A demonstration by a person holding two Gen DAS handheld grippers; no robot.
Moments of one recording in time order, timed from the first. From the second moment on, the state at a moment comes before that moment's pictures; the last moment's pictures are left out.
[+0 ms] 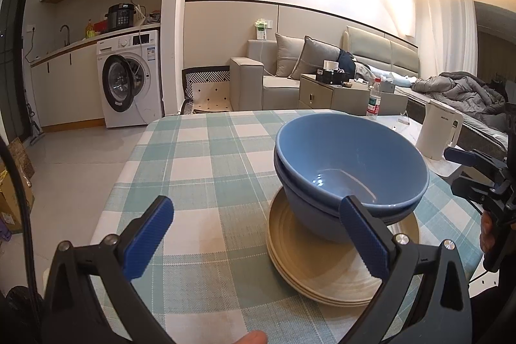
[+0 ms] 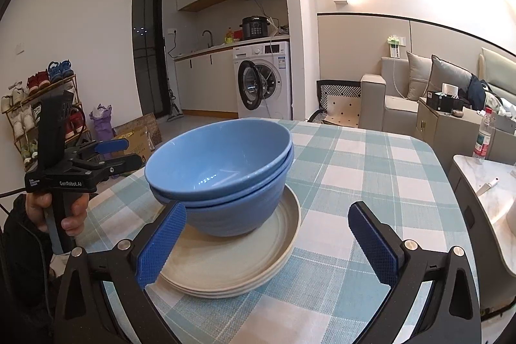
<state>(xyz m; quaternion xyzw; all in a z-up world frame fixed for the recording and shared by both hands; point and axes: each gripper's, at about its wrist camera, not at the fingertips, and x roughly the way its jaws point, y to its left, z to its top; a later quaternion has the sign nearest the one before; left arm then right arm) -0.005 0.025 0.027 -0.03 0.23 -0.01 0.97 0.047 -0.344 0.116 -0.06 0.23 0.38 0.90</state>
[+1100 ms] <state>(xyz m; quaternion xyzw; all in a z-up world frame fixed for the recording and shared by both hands) -0.014 0.019 0.005 -0.03 0.20 -0.01 0.98 0.046 -0.343 0.089 -0.06 0.21 0.40 0.89</state>
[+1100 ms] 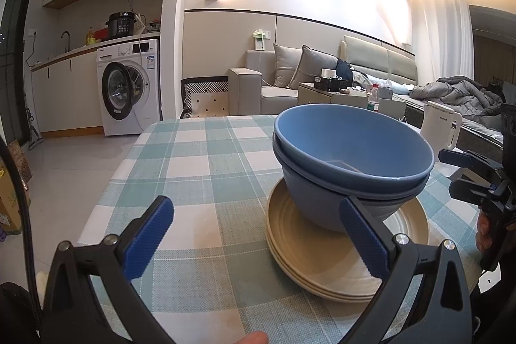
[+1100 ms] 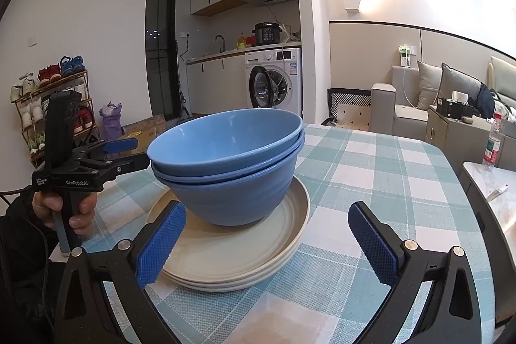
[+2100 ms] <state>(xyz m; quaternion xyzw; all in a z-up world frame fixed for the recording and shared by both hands) -0.014 0.016 0.004 -0.02 0.20 -0.01 0.98 0.038 -0.348 0.090 -0.06 0.19 0.42 0.89</state>
